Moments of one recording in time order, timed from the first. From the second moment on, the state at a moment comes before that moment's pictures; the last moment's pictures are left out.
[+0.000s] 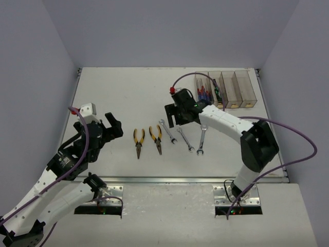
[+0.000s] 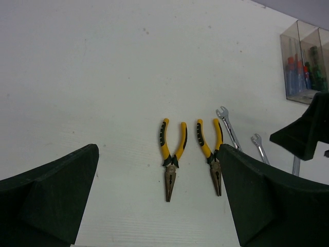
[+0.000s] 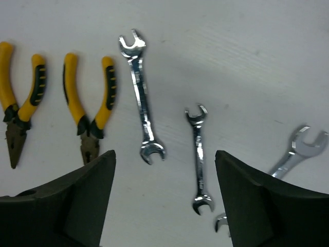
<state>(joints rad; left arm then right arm) -0.63 0.60 0.84 -0.75 -0.64 -0.61 0.63 1.70 1.25 -0.50 0.13 0.31</state>
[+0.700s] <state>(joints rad) -0.63 0.60 0.83 -0.74 -0.63 -0.61 0.79 2.16 1.57 -0.52 0.13 0.42</state>
